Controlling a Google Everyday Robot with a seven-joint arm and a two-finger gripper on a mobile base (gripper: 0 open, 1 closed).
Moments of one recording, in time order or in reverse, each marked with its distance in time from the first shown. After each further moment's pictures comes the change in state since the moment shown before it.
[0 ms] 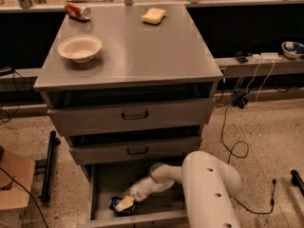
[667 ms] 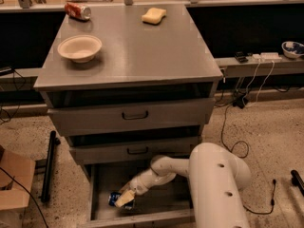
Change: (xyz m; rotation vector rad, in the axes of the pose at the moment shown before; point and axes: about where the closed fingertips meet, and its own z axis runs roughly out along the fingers) arm -0.034 0.021 -0.038 0.022 0.009 -0.071
